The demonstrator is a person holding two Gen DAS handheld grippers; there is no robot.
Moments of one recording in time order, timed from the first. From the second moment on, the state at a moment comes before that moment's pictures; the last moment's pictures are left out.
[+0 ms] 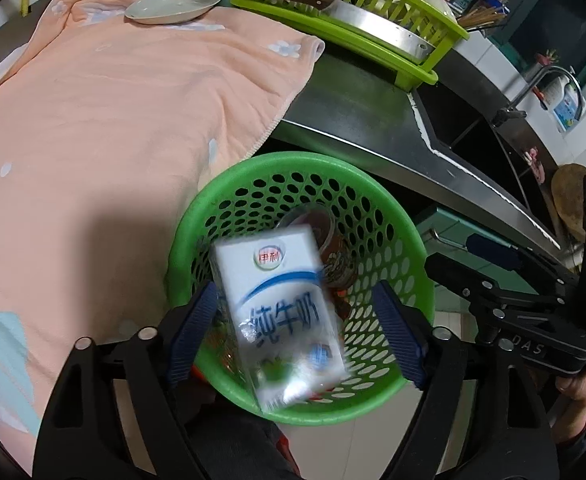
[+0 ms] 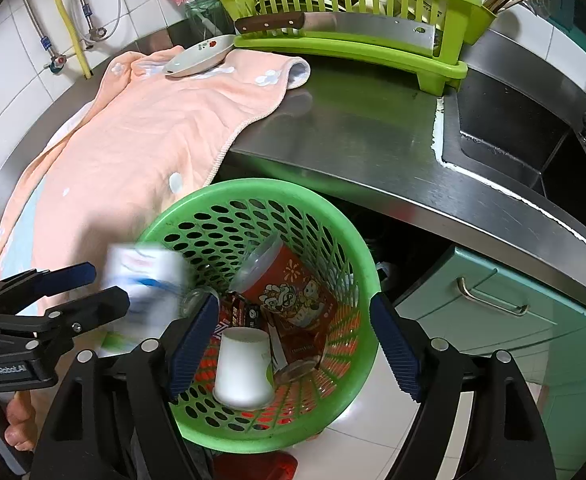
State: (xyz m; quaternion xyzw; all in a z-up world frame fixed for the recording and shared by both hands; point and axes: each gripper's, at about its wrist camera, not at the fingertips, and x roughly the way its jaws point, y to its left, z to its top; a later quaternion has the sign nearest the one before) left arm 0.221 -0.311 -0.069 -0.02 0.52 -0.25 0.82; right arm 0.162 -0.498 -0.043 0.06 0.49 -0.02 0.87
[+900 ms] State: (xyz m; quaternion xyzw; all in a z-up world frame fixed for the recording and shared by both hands) left arm 0.197 -0.275 -0.041 -0.02 0.47 -0.26 0.84; right arm 0.143 -0.469 -0.028 0.03 0.47 -0.01 0.88
